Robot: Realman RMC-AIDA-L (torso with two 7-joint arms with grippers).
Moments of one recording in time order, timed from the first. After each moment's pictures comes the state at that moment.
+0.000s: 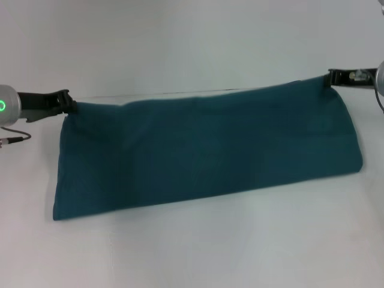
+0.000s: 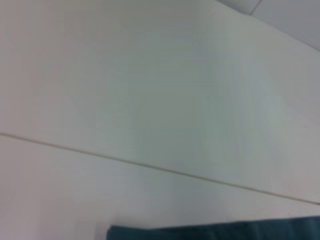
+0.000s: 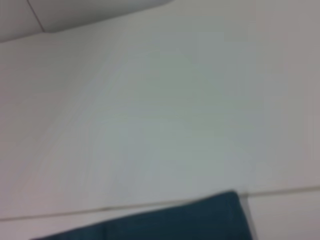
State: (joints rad) left arm -0.86 -2.00 0.69 0.60 2.46 0.87 -2.58; right arm 0.81 1.98 -0.76 -0.62 -2.48 -0.69 2.48
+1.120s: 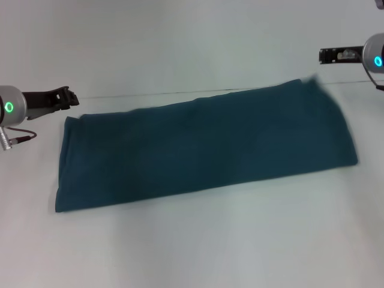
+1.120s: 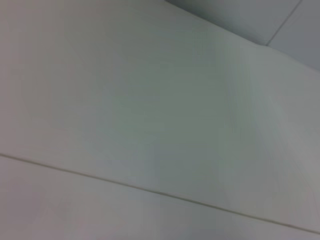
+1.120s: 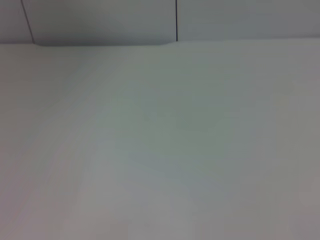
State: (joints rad) left arm -0.86 -2.05 0.70 0.59 2.45 0.72 -2.58; right arm 0.92 1.95 -0.82 -0.52 -2.59 -0.50 2.48
